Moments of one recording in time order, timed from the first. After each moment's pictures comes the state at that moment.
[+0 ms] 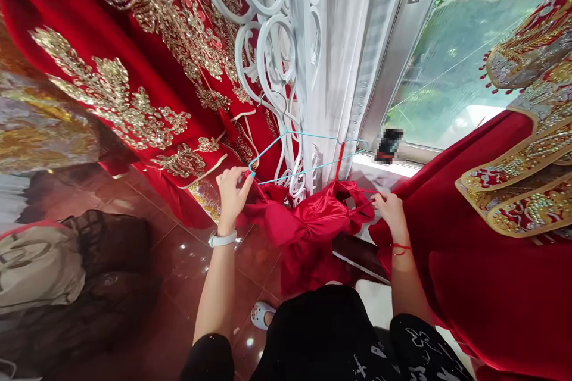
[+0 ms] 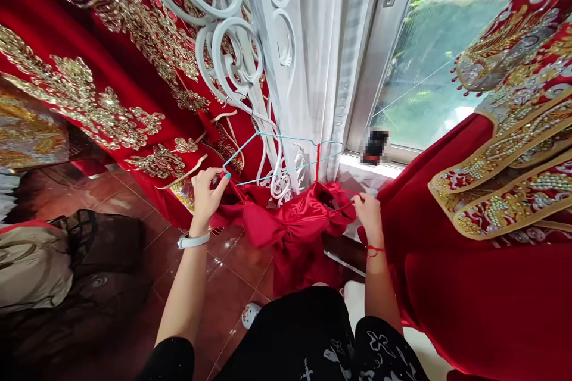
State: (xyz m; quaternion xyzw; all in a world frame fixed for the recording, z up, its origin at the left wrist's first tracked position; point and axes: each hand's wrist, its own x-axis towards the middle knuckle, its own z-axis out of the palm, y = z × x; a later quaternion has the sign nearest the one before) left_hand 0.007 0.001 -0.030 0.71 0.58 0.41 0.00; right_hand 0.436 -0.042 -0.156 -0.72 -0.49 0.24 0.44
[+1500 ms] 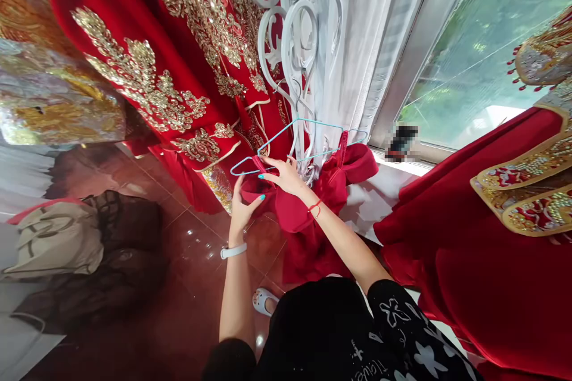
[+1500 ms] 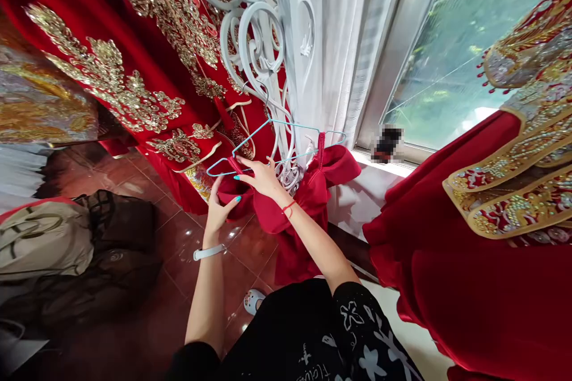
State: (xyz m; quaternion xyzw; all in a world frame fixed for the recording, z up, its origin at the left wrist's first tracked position) left_hand -0.015 -0.048 -0.101 0.59 0.55 0.55 0.22; right_hand 0.166 0.013 -0.034 -0.38 -0.76 0.33 0.40
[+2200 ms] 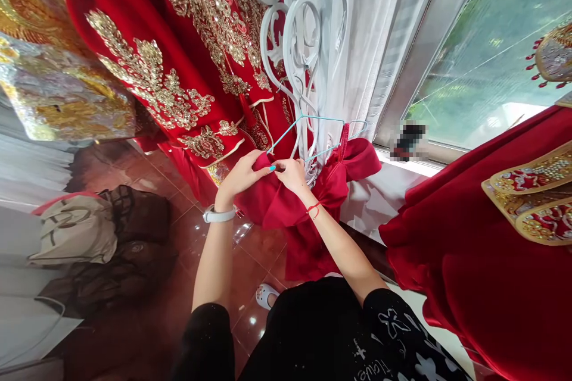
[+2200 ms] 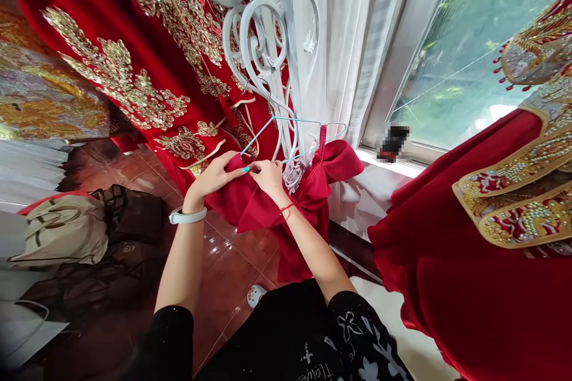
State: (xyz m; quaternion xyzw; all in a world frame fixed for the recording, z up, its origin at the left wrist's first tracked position) left_hand -0.001 -0.011 0.017 0.78 0.52 0.31 0.17; right_hand 0.158 0.014 -0.037 -0.47 -0.72 0.32 0.39
